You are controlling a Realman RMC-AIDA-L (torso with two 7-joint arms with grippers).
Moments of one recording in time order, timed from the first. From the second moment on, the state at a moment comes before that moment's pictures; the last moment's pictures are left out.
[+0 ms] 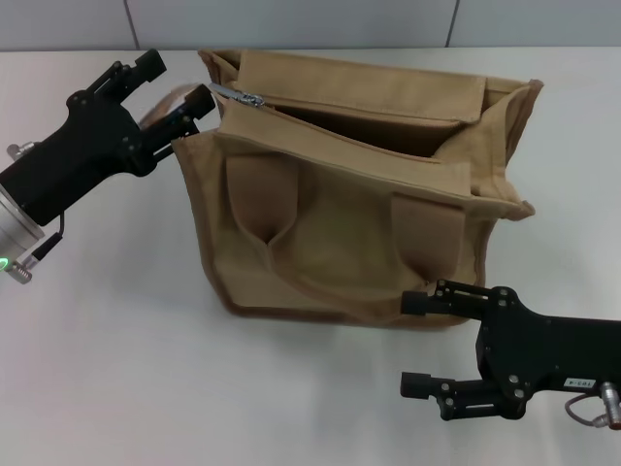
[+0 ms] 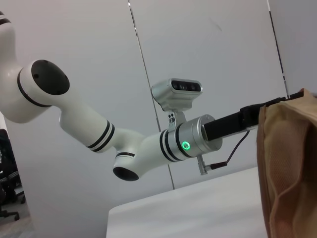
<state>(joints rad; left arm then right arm) -0.52 -2.07 0.30 0.28 1.75 1.62 -0.88 0.45 2.08 -0.58 -0.36 -2.08 -1.86 0.93</state>
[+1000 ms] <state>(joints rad) -0.50 -2.08 0.36 0.24 1.75 1.61 -0.79 0.46 2.09 -0.59 -0.33 -2.08 -1.84 0.93</state>
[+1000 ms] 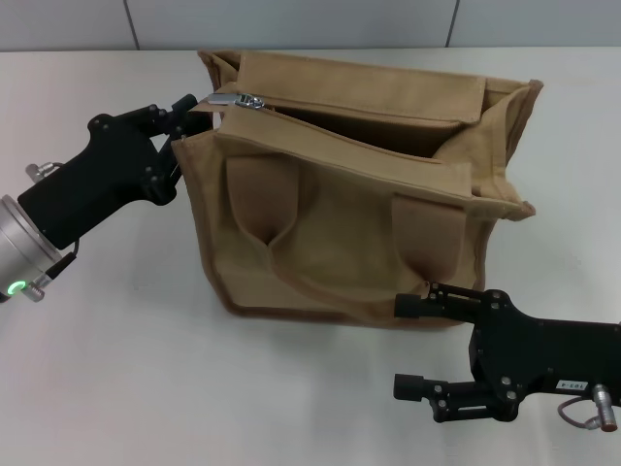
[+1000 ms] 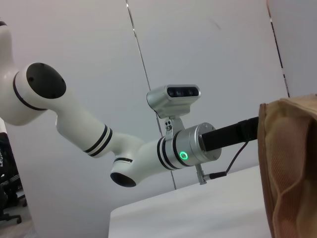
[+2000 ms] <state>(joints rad) -0.55 -2.08 0.35 0.02 1.61 1.77 -0.54 0.49 2.09 -0.58 -0.20 -1.86 -1.92 0.93</state>
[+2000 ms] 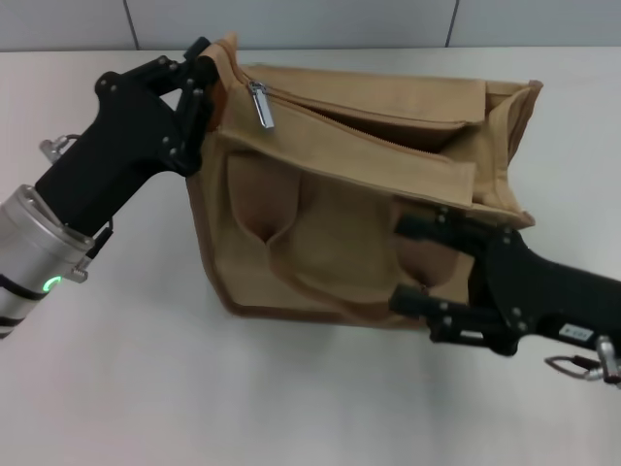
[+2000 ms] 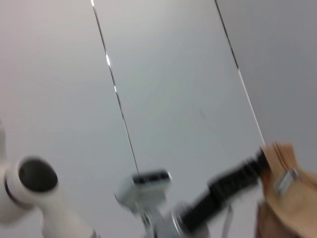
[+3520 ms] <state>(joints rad) -0.64 -2.08 0.35 -0.03 1.61 1.80 -0.54 0.77 2.09 -0.58 -0.05 -1.66 -1.71 1.48</state>
